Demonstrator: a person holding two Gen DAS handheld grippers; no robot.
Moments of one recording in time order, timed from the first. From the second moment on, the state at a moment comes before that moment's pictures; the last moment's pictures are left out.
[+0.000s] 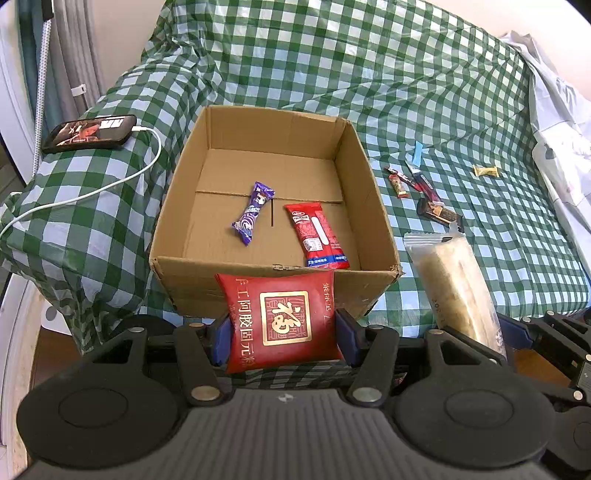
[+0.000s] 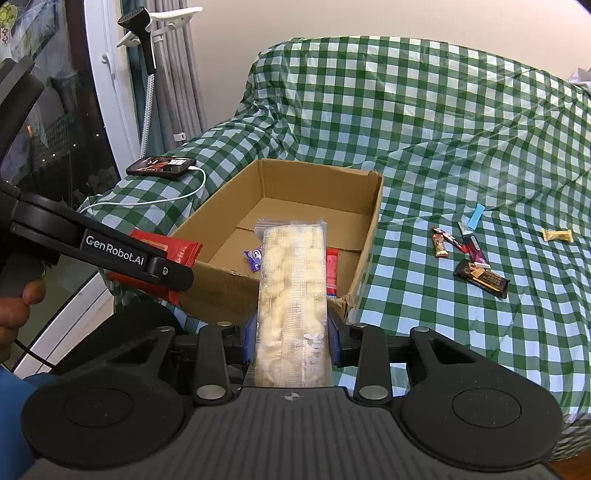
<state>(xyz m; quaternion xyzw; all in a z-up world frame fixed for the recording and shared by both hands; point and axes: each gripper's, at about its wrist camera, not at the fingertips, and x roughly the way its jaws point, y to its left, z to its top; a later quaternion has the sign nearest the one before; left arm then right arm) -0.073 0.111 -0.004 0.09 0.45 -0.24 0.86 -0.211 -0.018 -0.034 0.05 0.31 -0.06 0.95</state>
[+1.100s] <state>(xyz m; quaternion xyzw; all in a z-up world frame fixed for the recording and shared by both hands) -0.004 0.108 -0.006 0.07 0.45 -0.21 0.86 -0.162 -0.032 -0.032 0.07 0.33 -0.07 0.94</state>
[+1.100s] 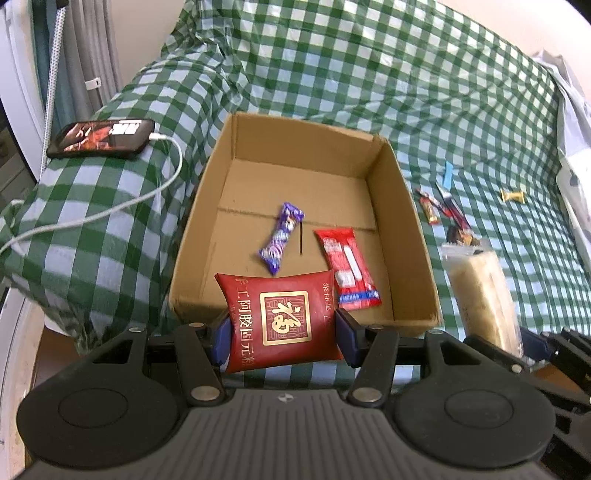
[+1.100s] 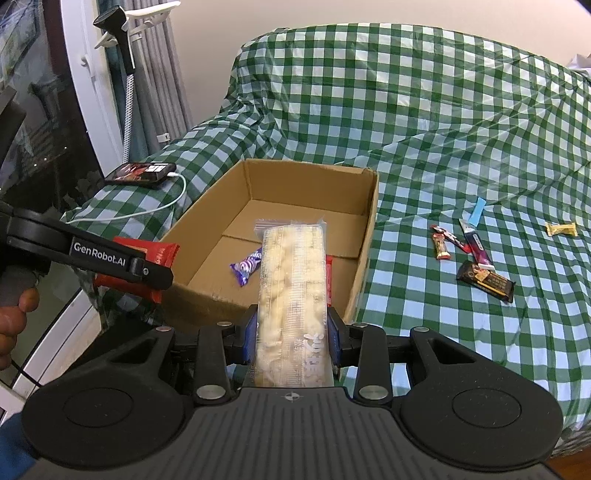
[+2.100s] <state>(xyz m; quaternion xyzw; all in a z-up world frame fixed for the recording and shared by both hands) 0.123 0.064 -0.056 0.08 0.48 -0.19 0.85 -0.010 -0.068 -0.064 0.08 0.36 -0.05 0.93</state>
